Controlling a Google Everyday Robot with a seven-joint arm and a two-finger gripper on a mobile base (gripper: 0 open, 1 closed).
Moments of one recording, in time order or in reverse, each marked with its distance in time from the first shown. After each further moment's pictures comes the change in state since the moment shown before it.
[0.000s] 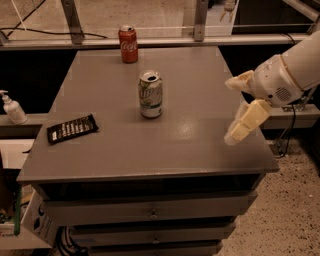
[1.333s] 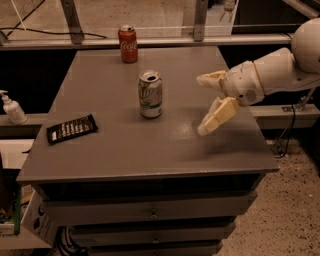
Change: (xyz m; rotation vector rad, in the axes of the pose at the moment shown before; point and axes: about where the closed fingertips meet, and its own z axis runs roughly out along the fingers) arm -0.039 -0.030 0.053 -0.069 -0.282 -0.074
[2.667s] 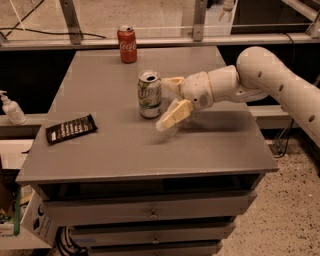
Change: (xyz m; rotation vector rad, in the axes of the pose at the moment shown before) arm -0.035 -0.028 0.105 -0.087 -0.238 0.002
